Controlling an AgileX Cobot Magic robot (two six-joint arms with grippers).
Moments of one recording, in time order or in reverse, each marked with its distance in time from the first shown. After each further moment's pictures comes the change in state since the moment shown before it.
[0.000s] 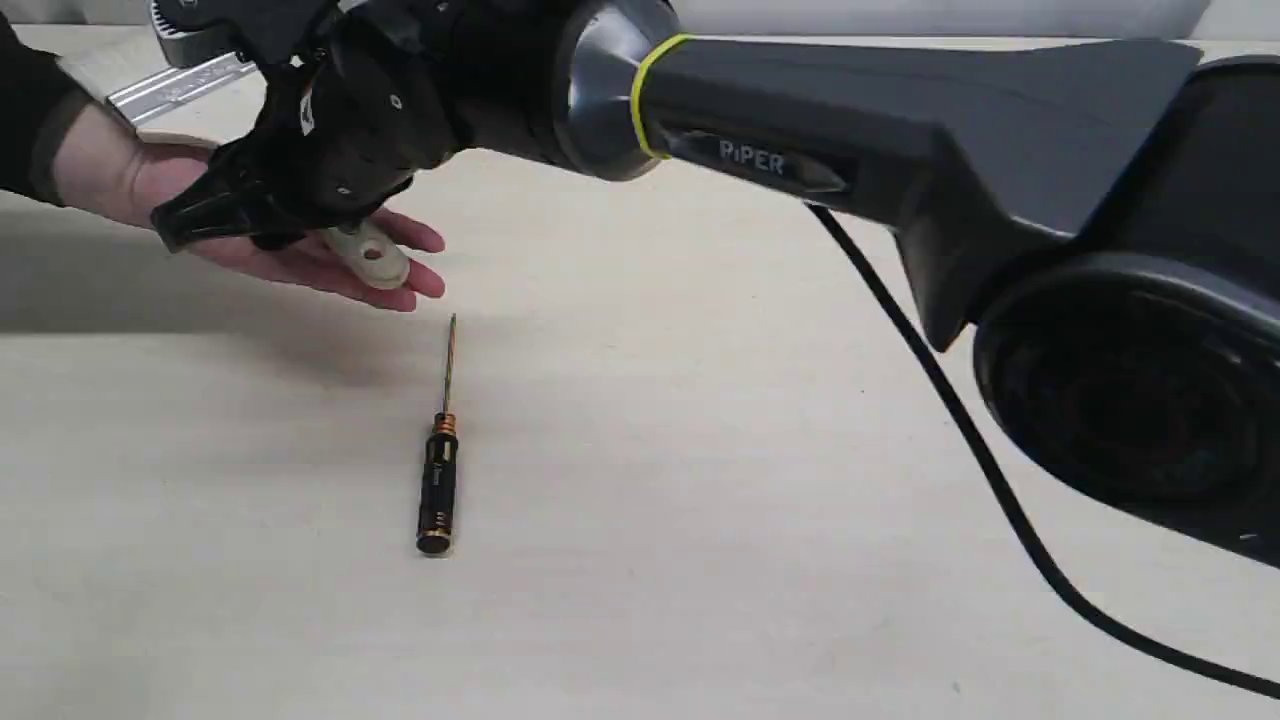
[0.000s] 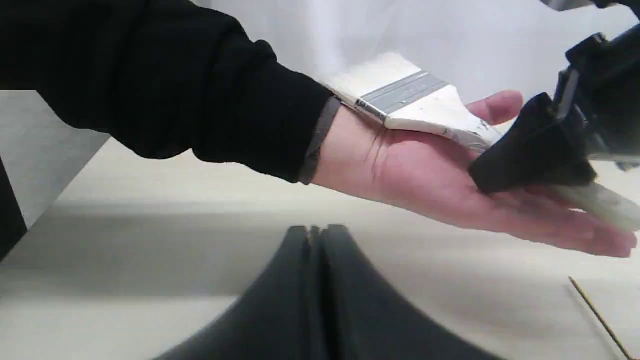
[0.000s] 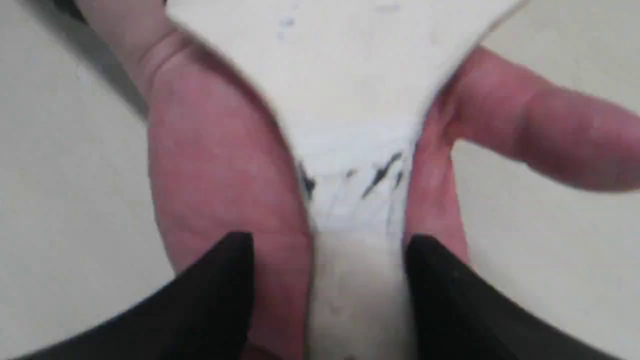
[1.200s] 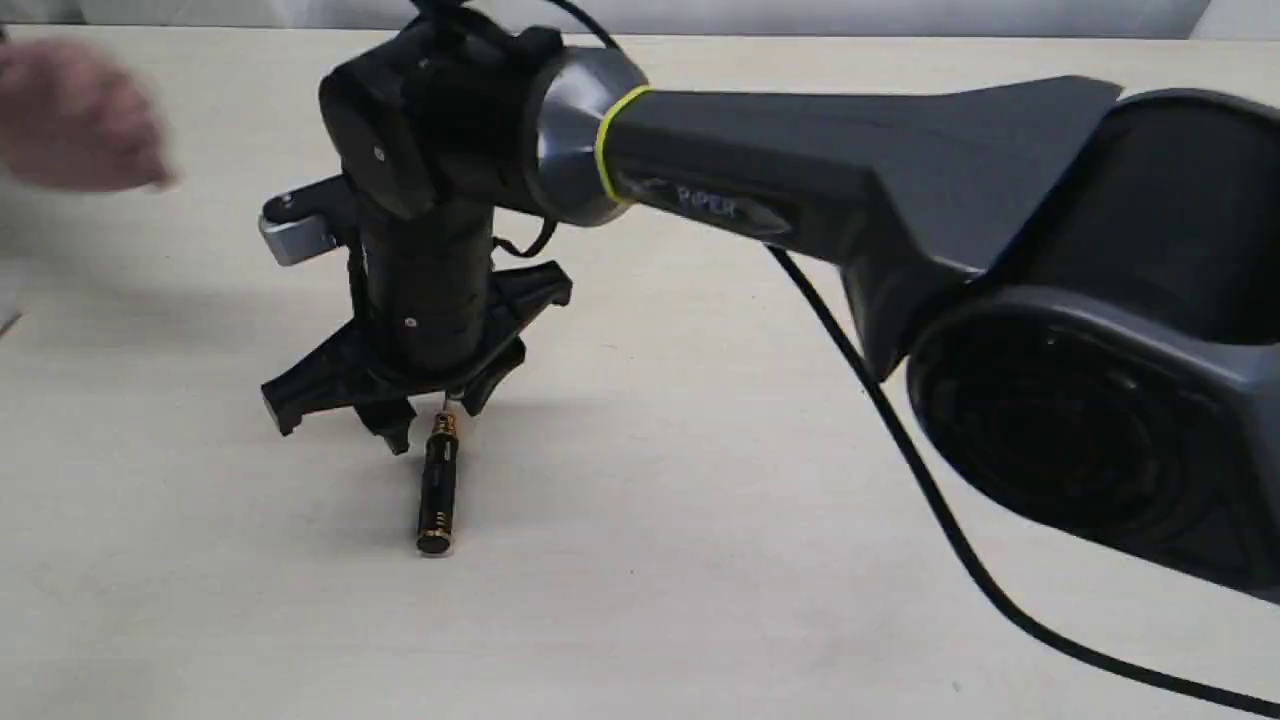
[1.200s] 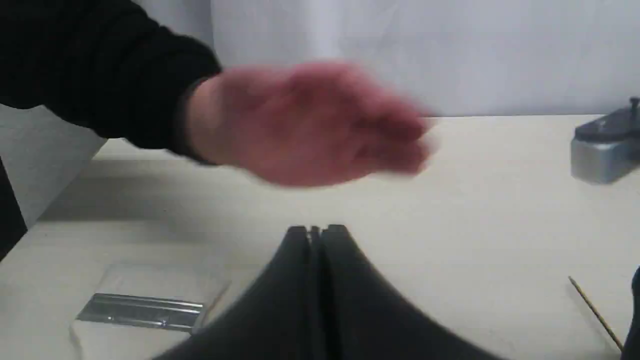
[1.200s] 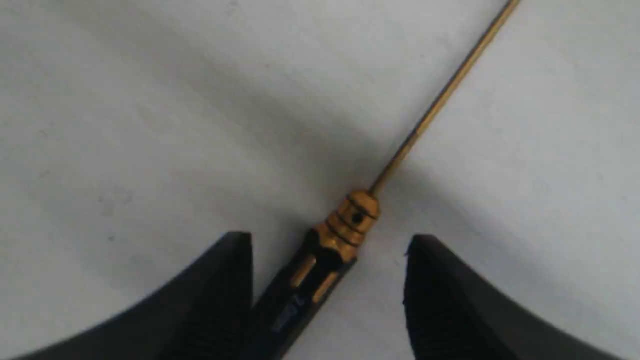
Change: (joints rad) left arm 0.000 0.000 0.000 0.000 0.000 0.000; right arm 0.017 0.070 -0.005 0.059 0.543 0.117
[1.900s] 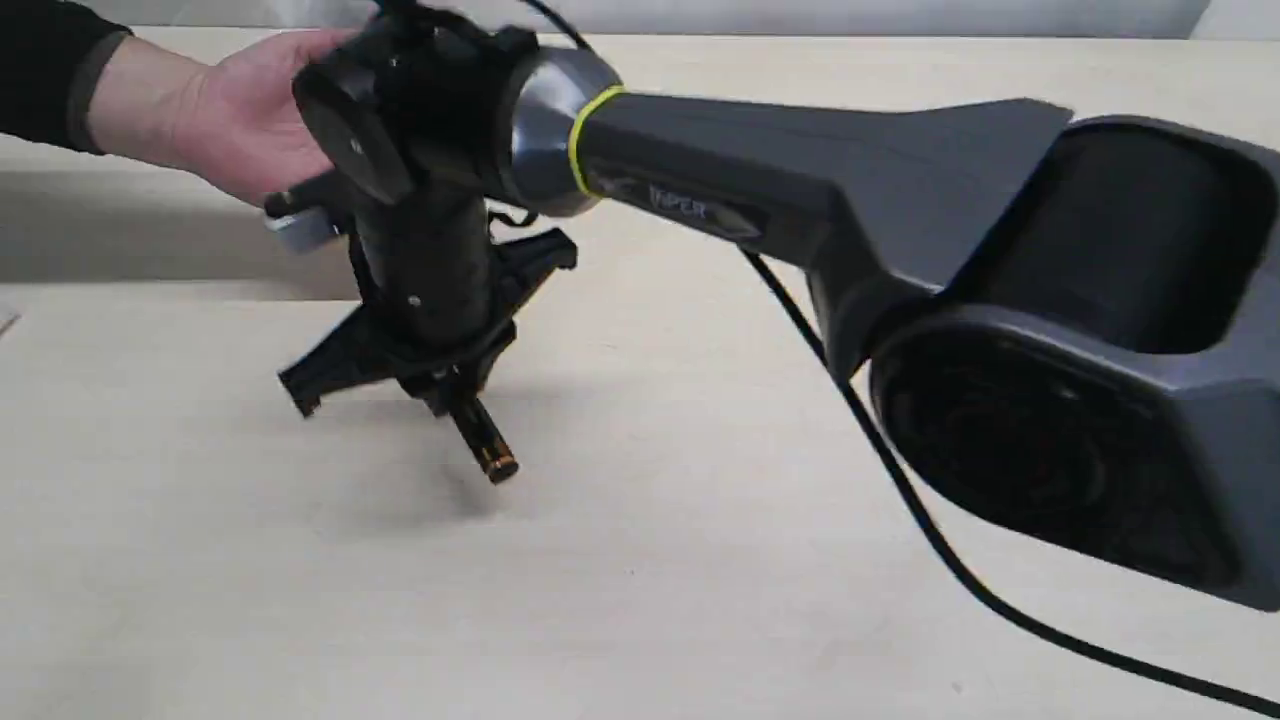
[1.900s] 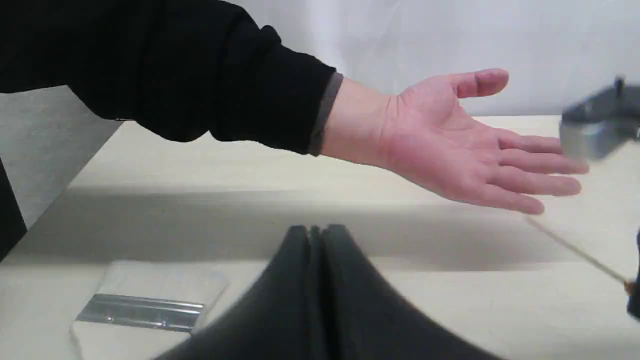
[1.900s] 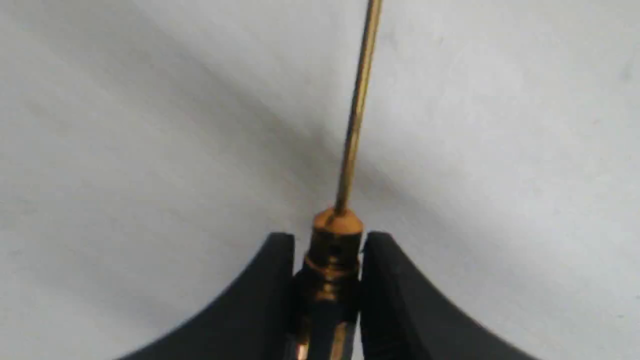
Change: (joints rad) left arm 0.000 0.000 0.000 0.000 0.000 0.000; right arm 0.005 0.021 -0.123 -0.105 0.111 -0.006
